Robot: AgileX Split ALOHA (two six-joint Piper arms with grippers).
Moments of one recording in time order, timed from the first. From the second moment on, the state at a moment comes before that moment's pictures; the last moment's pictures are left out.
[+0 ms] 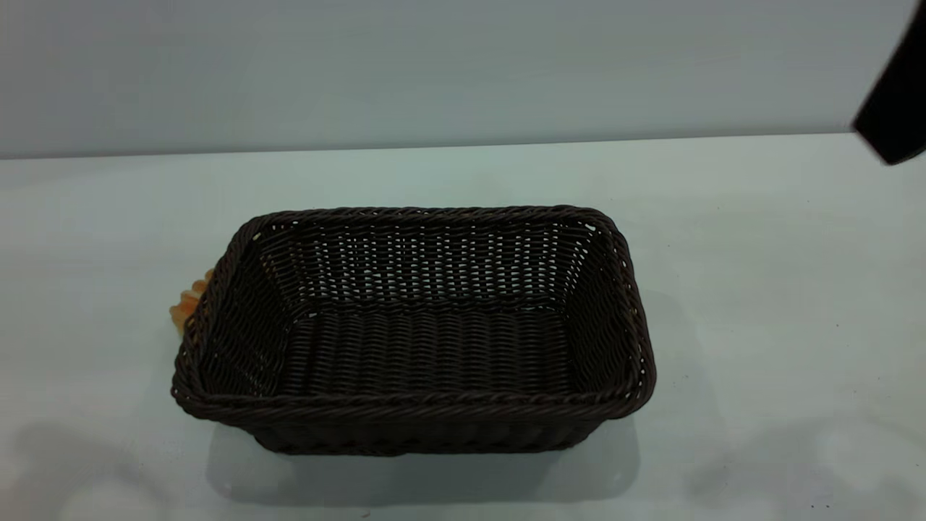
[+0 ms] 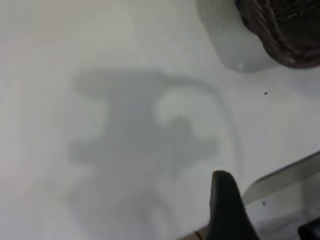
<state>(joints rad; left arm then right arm) 0.00 1.30 -0.73 -0.24 0.75 0.48 0.35 1.16 -0.89 0.32 0.95 -0.24</state>
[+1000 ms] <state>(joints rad) 0.00 2.06 -1.13 -0.30 0.46 1.23 0.36 0.90 -0.87 0.22 1.15 -0.13</state>
